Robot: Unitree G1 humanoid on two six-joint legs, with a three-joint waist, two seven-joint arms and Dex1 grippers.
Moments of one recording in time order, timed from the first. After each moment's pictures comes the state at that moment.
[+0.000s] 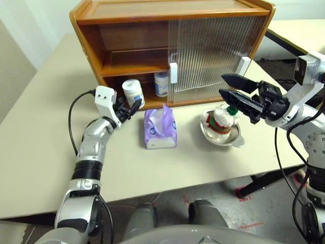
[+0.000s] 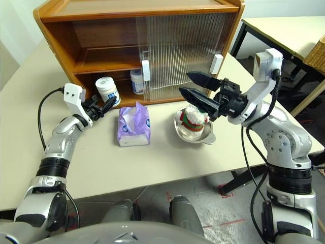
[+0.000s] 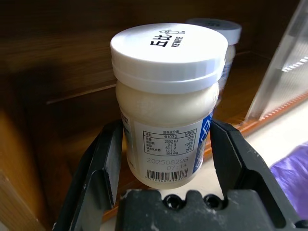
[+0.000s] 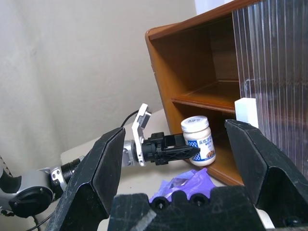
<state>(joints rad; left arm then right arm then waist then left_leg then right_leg) -0.47 0.30 0.14 0.47 -0.21 0.05 -0.49 -0.36 -0.55 -0.25 -0.24 0.92 0.59 0.92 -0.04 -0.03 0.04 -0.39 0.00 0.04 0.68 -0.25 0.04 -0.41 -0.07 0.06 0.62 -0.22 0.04</state>
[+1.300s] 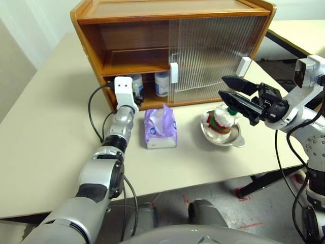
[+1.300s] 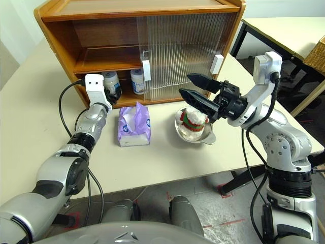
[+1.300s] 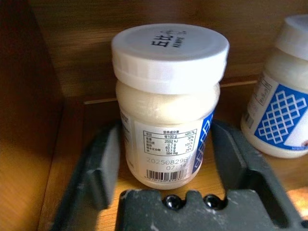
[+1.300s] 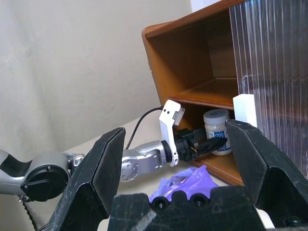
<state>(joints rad) -0.84 0.17 0.13 1.12 -0.04 -0.23 -0.05 -0.34 -0.55 -0.25 -0.26 0.92 0.59 0.90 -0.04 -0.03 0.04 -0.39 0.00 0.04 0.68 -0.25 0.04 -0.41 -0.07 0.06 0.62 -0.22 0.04</state>
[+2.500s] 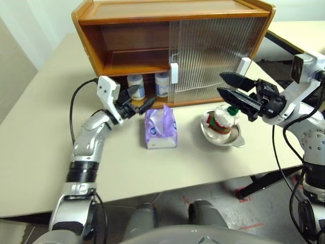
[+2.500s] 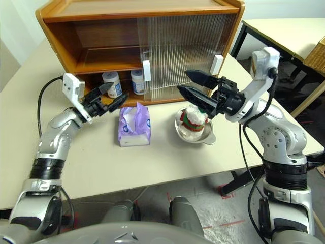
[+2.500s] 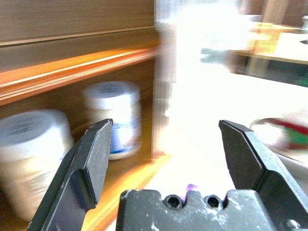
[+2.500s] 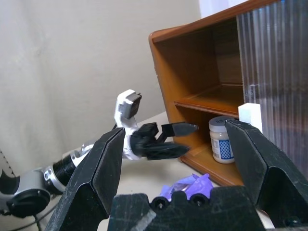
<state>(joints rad) -0.43 0.39 0.08 0.16 -0.40 0.20 -0.83 -0.41 -0.53 -0.23 -0.19 0.89 0.57 0.95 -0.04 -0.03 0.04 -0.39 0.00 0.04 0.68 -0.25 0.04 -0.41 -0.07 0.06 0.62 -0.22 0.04</state>
